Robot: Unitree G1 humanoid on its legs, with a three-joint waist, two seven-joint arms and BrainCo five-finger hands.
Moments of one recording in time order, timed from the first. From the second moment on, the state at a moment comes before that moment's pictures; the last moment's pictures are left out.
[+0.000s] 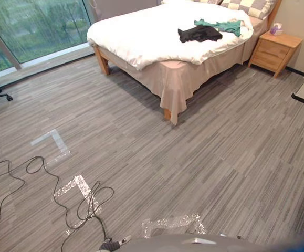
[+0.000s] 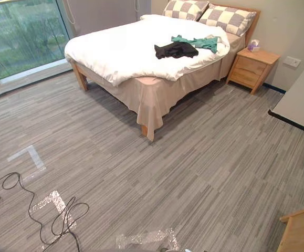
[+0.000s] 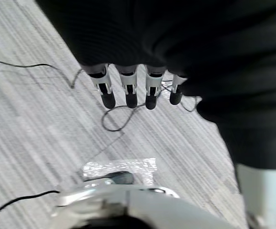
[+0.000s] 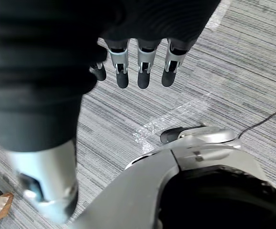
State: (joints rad) left arm 0.23 0.15 -0.08 0.98 -0.15 0.10 0.11; right arm 0.22 -0.11 -0.15 1.06 0.17 -0.02 0.02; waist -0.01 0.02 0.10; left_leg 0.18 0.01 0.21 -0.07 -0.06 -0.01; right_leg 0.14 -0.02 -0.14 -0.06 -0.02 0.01
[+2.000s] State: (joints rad) left arm 0.14 0.17 -0.15 1.02 -0.06 -0.01 0.13; right arm 0.22 -0.06 -0.25 1.01 0.28 -0.02 -0.08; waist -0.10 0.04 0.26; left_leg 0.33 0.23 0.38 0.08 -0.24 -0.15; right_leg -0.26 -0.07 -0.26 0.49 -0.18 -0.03
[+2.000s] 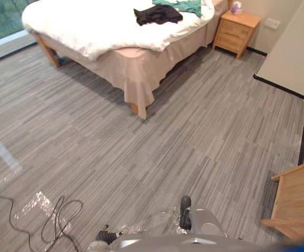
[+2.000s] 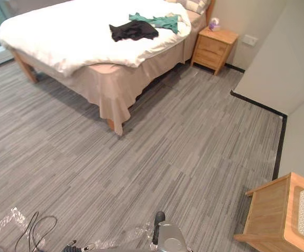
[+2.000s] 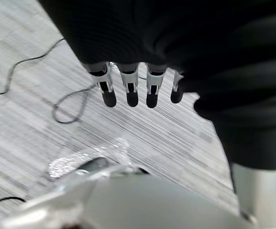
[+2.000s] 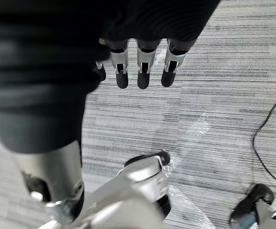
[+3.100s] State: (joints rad) left arm 0.13 0.14 -0.04 1.03 -0.19 -0.20 0.25; right arm 0.13 -0.07 -0.24 1.06 0.00 -0.14 -0.07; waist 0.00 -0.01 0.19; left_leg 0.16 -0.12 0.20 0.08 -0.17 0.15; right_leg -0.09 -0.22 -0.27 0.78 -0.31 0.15
